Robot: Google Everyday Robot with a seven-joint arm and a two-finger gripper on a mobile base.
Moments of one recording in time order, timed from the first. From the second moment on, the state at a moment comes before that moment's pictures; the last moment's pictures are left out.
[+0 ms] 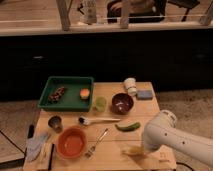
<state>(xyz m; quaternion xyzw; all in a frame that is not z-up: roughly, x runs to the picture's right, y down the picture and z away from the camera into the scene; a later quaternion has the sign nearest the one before) 0.209 0.293 0.712 -0.33 -0.03 -0.04 0.94</state>
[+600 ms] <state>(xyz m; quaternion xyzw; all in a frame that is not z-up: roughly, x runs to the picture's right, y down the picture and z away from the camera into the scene) 0.204 0.250 0.698 -0.30 -0.01 -0.04 0.95</state>
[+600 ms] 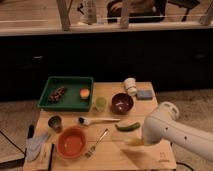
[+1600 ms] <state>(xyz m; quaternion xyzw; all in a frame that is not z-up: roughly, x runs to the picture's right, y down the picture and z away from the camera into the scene) 0.207 0.180 0.700 -0.25 -0.01 -0.03 0.97</state>
